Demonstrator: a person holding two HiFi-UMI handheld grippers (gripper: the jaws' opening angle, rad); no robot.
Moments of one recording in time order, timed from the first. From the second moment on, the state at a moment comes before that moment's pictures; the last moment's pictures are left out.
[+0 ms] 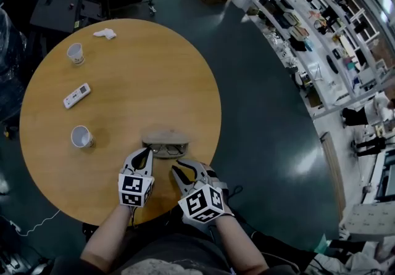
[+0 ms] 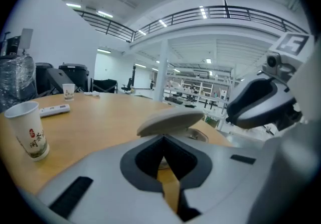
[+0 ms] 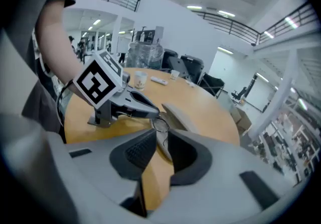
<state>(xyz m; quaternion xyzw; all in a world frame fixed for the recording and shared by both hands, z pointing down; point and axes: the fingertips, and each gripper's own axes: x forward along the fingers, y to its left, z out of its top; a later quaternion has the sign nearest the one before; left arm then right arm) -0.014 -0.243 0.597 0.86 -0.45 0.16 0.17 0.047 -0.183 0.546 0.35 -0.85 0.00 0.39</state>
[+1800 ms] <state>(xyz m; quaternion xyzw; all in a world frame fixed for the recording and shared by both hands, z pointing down) -0.112 -0.002 0.383 0.88 -0.45 -0.06 0.12 0.012 0.048 0.420 0.44 -0.87 -0.03 0.20</state>
